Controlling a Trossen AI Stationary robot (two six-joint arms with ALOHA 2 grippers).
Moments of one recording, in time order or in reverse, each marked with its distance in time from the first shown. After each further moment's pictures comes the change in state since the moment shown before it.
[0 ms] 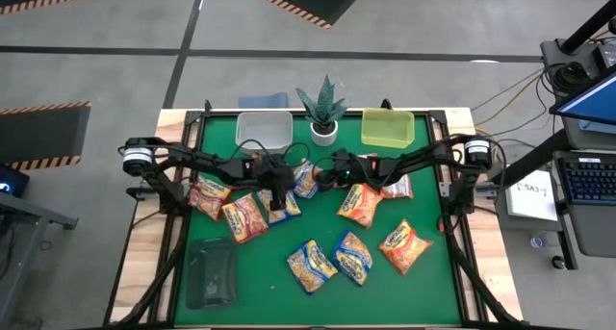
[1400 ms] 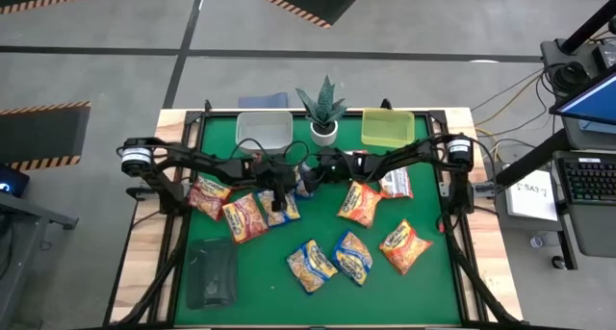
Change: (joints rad) left arm 0.002 -0.021 0.000 0.062 0.049 0.013; right arm -0.015 0.126 0.183 -0.017 -0.080 -0.141
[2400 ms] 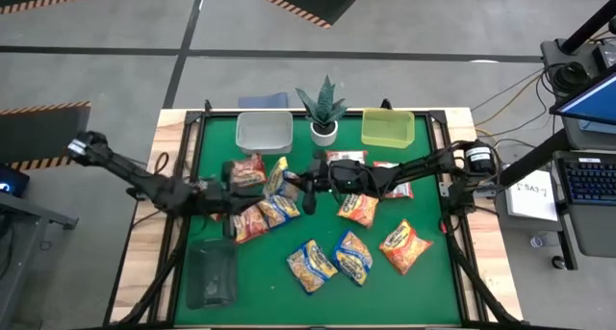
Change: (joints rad) left arm -0.651 -0.782 -0.178 0.324 -0.604 -0.085; right arm 0.199 -0.135 0.053 0.316 0.117 -0.580
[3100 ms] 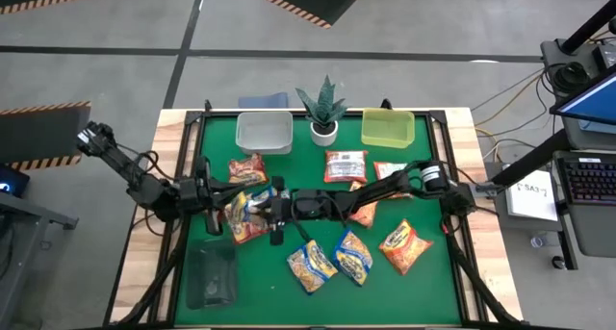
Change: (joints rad) left arm -0.187 -0.110 0.002 0.065 -0.297 0.175; right arm 0.130 0.393 0.468 0.002 -0.008 -0.354
